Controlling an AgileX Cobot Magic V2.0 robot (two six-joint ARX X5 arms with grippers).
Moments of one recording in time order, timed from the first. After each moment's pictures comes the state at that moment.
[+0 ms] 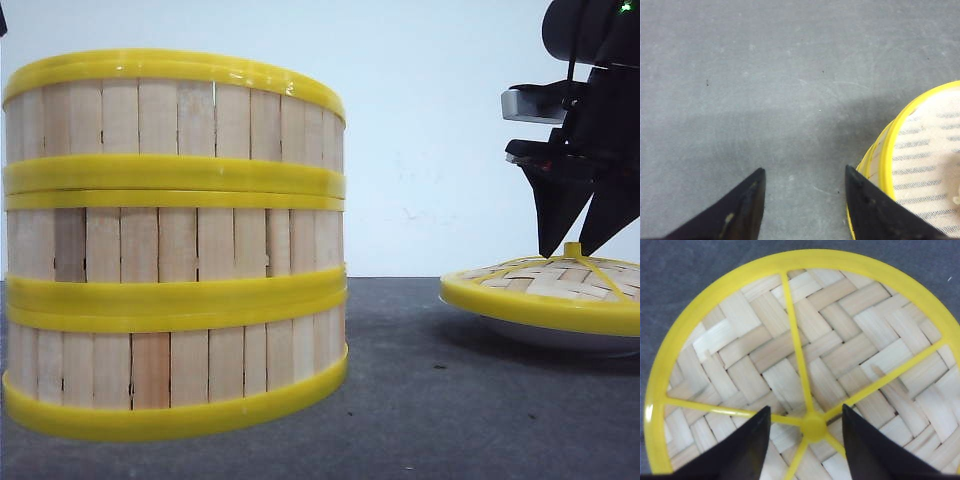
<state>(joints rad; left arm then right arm) -0.10 1.05 1.24 -0.86 0.02 0.05 0.19 1.55 1.12 -0.64 -0.10 -0.03</state>
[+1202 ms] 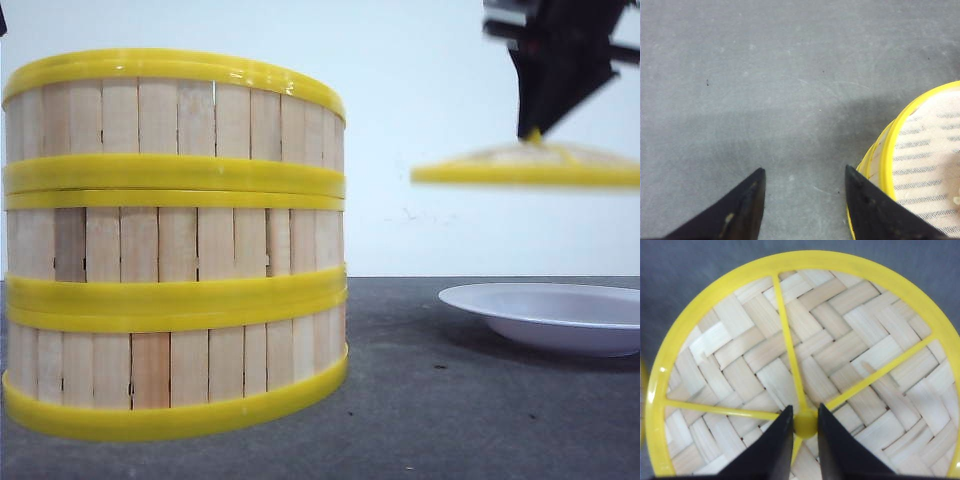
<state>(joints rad) -0.10 1.05 1.24 -0.86 0.02 0.05 0.23 1.55 1.57 -0.92 -0.14 -0.04</state>
